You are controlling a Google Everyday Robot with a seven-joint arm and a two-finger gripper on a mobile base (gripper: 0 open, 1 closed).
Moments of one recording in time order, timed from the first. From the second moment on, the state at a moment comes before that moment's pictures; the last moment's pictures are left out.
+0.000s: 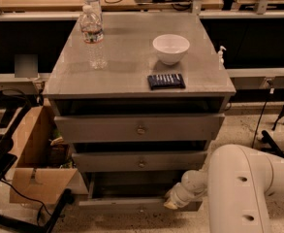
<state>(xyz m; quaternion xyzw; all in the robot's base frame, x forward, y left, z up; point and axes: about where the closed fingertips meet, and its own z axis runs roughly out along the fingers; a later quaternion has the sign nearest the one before) 0.525 -0.143 0.191 -0.58 0.79 0.14 0.14</state>
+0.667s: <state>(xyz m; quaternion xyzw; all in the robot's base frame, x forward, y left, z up) 0.524 -0.143 0.190 -0.58 0.79 0.14 0.14</state>
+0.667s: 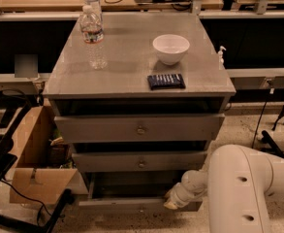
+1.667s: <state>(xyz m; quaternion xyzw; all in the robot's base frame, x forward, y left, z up) 0.522 -0.141 0.190 -0.58 0.79 0.14 0.14</state>
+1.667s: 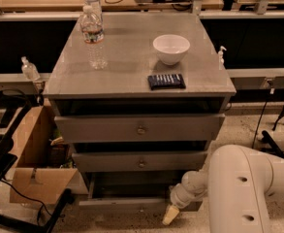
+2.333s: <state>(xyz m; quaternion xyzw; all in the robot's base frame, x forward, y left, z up) 0.517 -0.139 0.185 -0.58 0.79 0.15 0.13</state>
